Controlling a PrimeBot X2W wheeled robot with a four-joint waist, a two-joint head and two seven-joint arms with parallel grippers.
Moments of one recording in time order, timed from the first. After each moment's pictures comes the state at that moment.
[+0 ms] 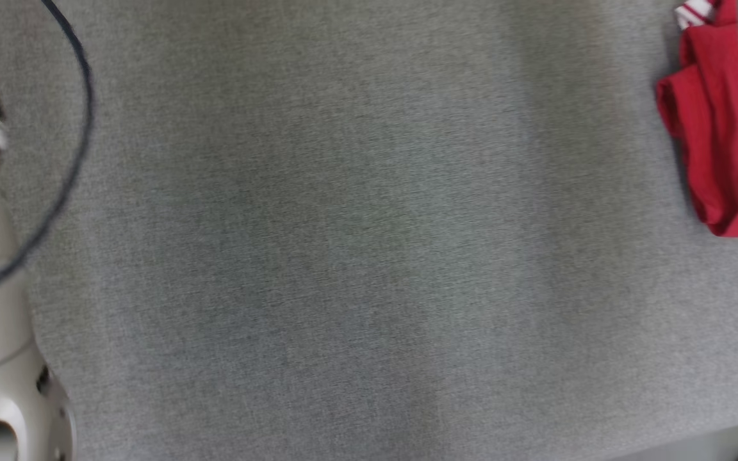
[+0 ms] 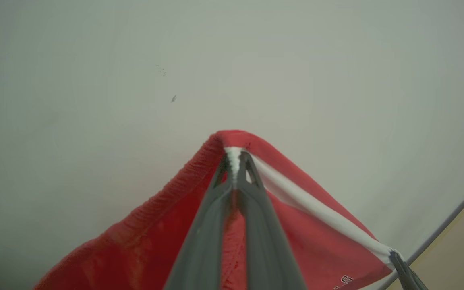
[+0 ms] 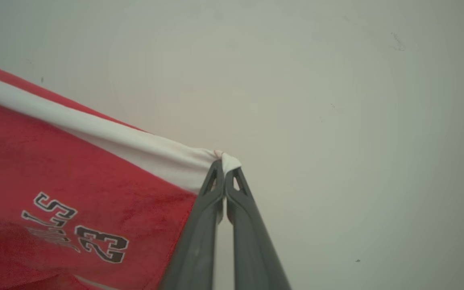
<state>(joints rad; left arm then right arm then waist) -1.22 0.20 0.04 0.21 -0.92 -0.08 0.02 -1.53 -0.16 0.19 0.72 -0.09 0.13 -0.26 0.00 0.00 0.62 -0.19</state>
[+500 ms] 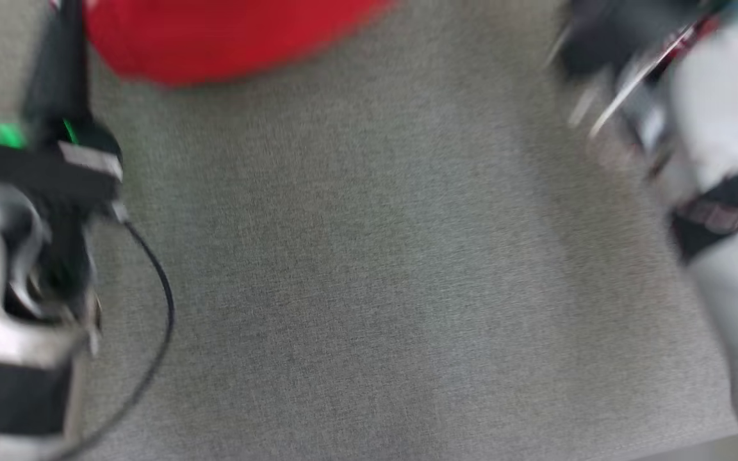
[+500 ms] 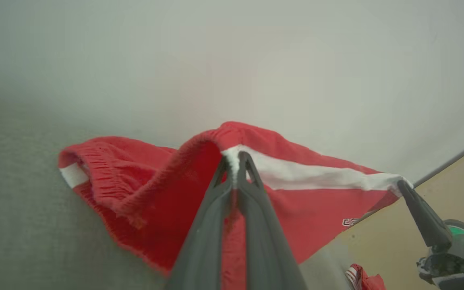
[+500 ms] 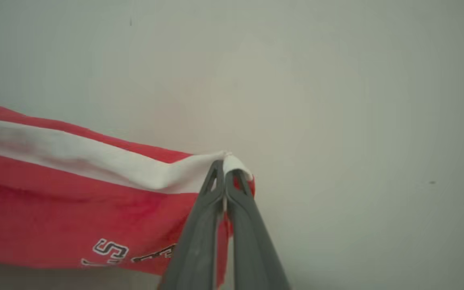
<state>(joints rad) -0.76 0.27 -0.09 0.12 -0.97 -0.13 0.03 -1.18 -0.26 0.40 0.51 0.13 0.13 -0.21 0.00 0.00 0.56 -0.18</state>
